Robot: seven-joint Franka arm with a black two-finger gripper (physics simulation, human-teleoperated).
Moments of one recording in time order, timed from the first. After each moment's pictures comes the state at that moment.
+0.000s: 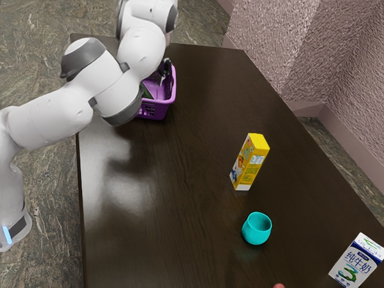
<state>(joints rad) -0.46 0.87 1.63 -1.63 -0.86 1.37 -0.71</state>
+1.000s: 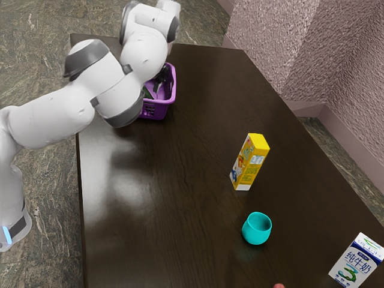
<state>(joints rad) -0.42 0.87 1.54 -1.66 -0.83 1.43 -0.96</state>
